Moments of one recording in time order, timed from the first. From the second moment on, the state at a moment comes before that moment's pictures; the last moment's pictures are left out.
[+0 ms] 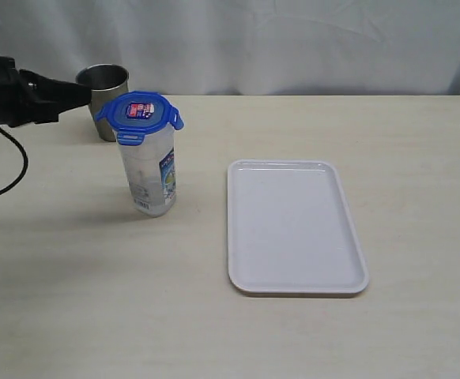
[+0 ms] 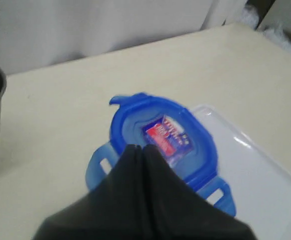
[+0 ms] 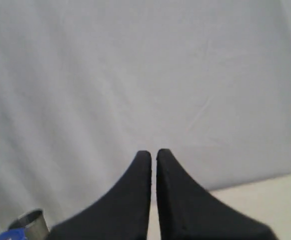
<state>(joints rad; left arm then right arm) 0.09 1.69 -0.91 -1.68 0.89 1.92 0.09 0.30 -0.27 0.15 -0.11 0.18</state>
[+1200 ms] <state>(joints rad) 0.10 1.79 -0.86 -1.68 0.93 2.11 0.40 1.89 -1.55 0.77 0.54 -0.84</state>
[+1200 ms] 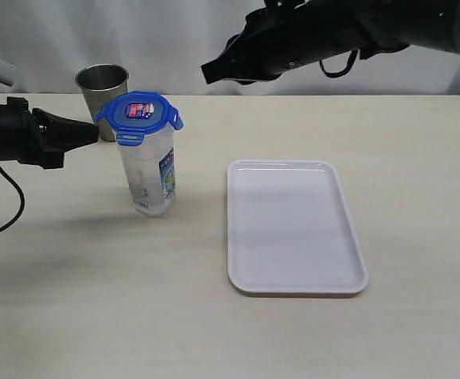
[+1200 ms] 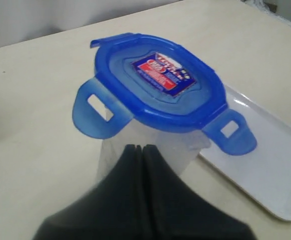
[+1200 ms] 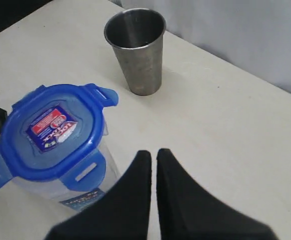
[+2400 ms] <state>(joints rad) 0.10 1.79 -0.87 -1.73 0.90 2.11 0.40 2.15 -1.79 0.86 0.83 -1.12</state>
